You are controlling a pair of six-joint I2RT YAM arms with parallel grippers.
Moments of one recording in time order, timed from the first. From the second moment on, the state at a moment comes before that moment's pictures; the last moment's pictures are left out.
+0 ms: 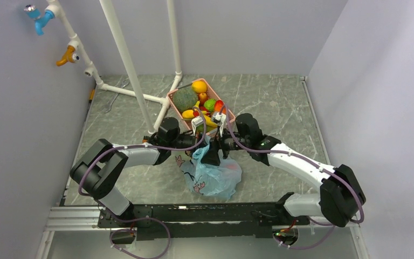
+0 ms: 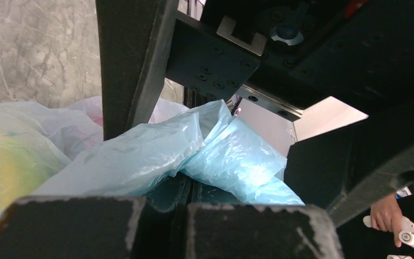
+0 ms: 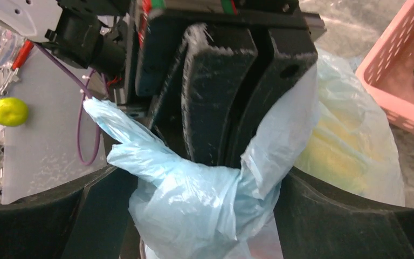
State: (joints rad) left arm -0.65 1.59 0.67 0.77 1.05 -0.69; right arm 0.67 1.26 0.76 0.00 -0.72 0.18
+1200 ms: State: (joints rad) left arm -0.62 1.59 0.70 0.78 1.03 -0.73; right arm 0.59 1.14 0.70 -0.12 -0.94 0.07
